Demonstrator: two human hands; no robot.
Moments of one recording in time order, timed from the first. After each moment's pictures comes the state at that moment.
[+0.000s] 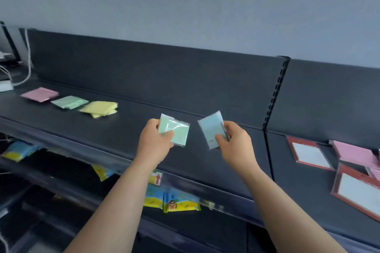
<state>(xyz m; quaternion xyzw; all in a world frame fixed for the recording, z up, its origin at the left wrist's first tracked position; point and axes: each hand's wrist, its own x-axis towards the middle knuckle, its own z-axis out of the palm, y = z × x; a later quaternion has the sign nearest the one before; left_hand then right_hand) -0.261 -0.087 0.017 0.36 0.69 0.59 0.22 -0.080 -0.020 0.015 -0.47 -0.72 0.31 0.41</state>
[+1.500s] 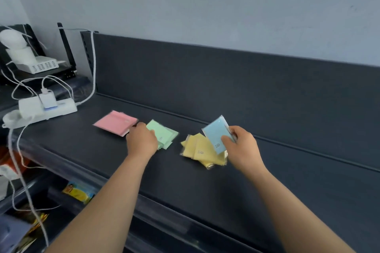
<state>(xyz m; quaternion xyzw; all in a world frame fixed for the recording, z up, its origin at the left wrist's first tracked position) -0.741 -0.014 -0.019 0.32 0.87 0.37 0.05 -0.502 0.040 0.007 -0.48 -0.72 0.36 0.36</state>
